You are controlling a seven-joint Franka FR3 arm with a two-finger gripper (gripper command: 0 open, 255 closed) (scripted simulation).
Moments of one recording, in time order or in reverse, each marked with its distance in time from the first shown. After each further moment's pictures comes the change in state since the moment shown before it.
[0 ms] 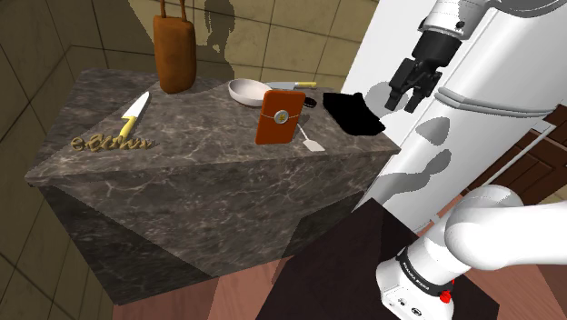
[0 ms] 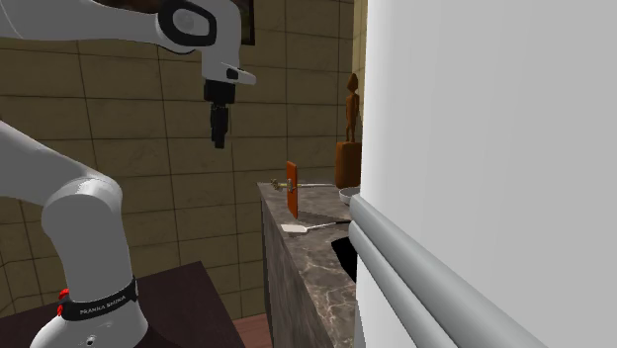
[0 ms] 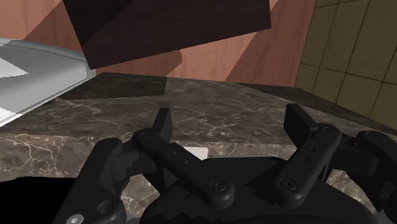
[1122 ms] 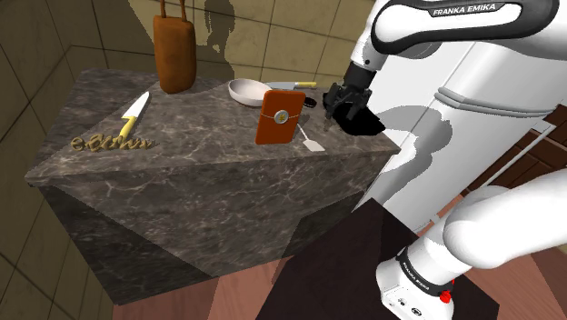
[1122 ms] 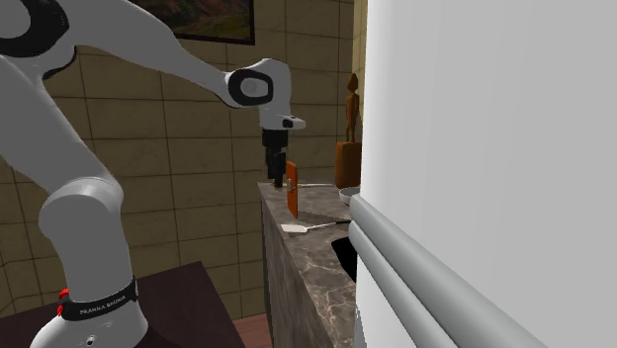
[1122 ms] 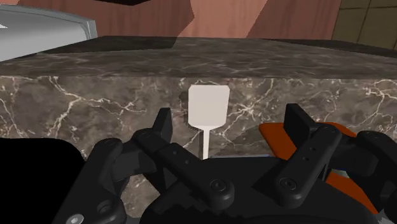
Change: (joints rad) arm -0.034 0.418 0.023 -0.016 -0.050 0.503 0.027
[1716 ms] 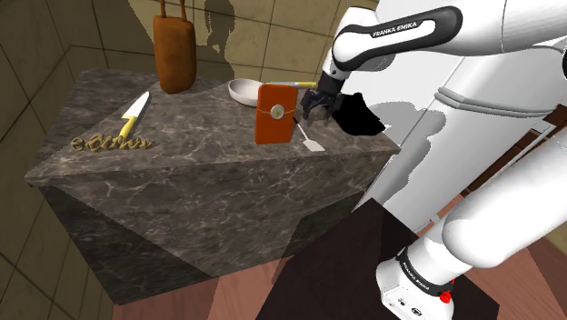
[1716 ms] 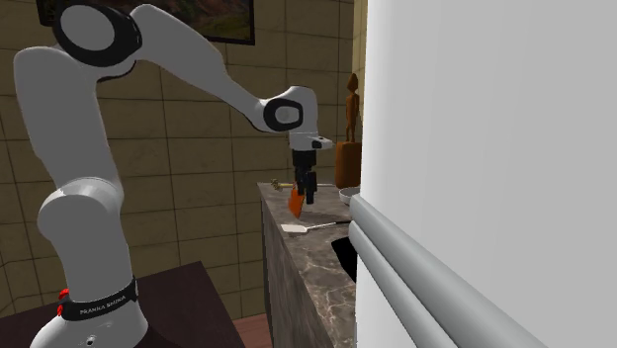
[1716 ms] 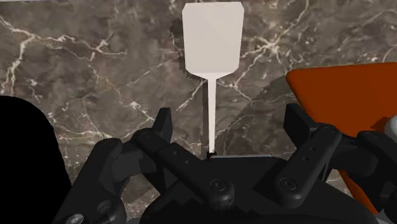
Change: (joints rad) arm -0.018 0.315 0.004 0.149 -0.043 0.212 0.047
